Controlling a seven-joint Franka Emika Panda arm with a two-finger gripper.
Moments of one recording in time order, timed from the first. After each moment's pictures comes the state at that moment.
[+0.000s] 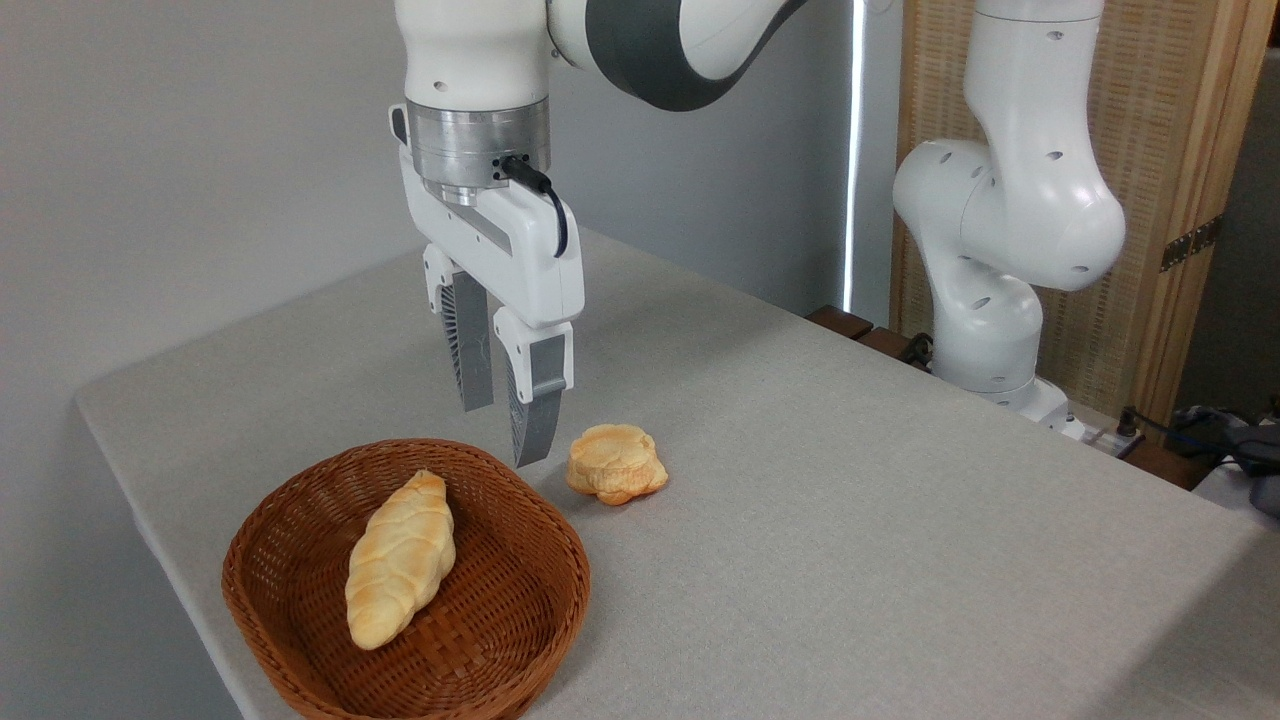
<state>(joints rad) -0.16 -0.09 0.09 -1.91 -0.04 1.97 0.82</state>
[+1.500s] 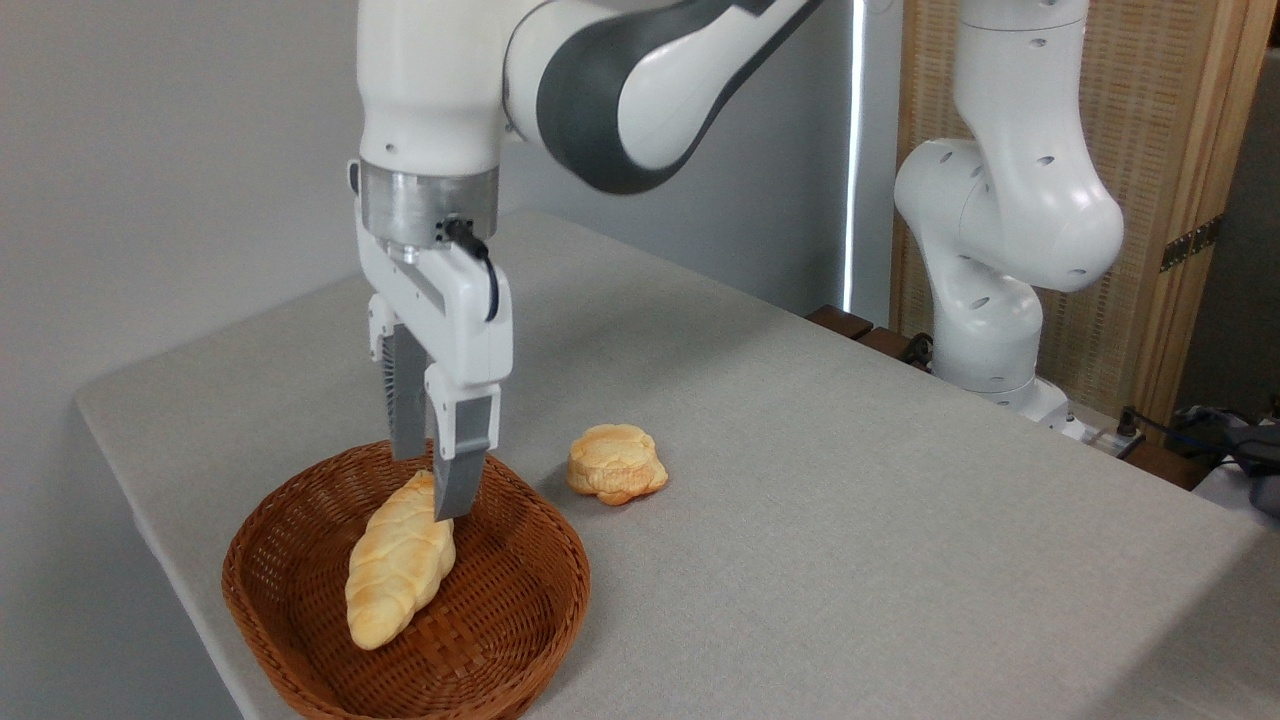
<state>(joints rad) -0.19 0.02 0.08 -1.91 -0.06 2.19 0.82</state>
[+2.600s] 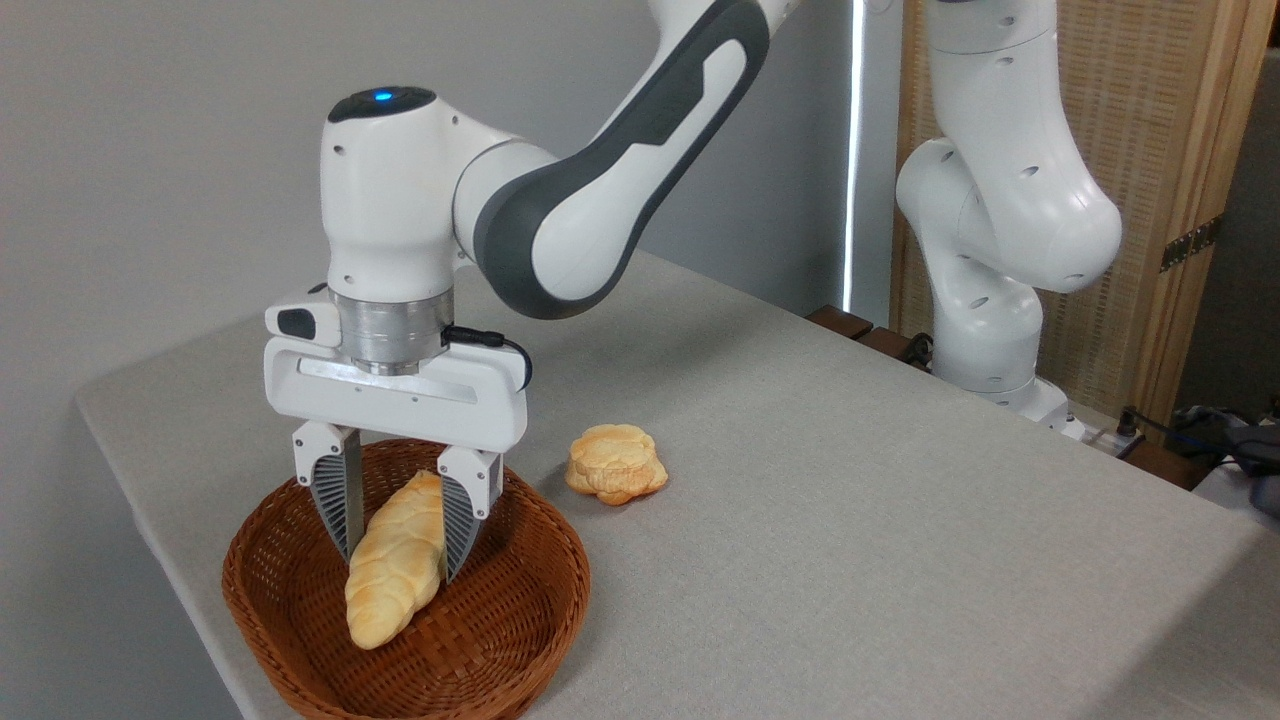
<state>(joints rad) -0.23 0.20 0.05 -1.91 0.01 2.35 -0.10</state>
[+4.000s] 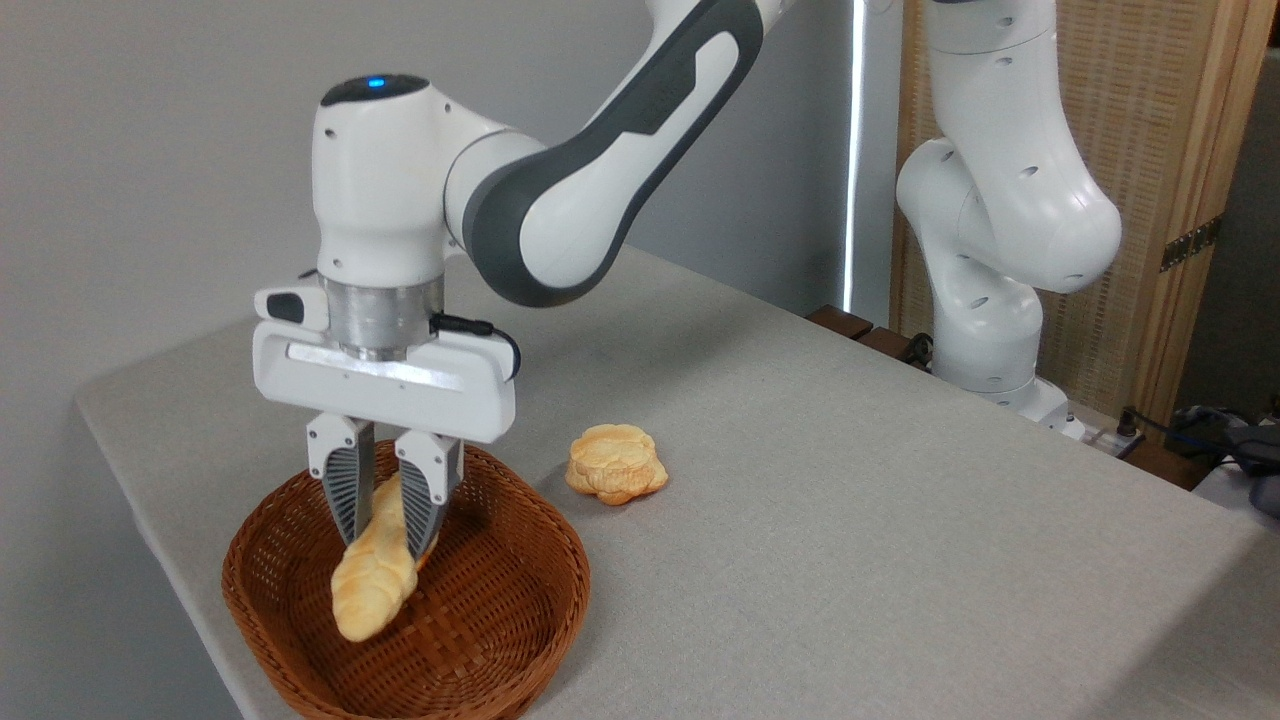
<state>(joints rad) -0.23 0.19 0.05 -1.89 0.02 2.36 -0.09</state>
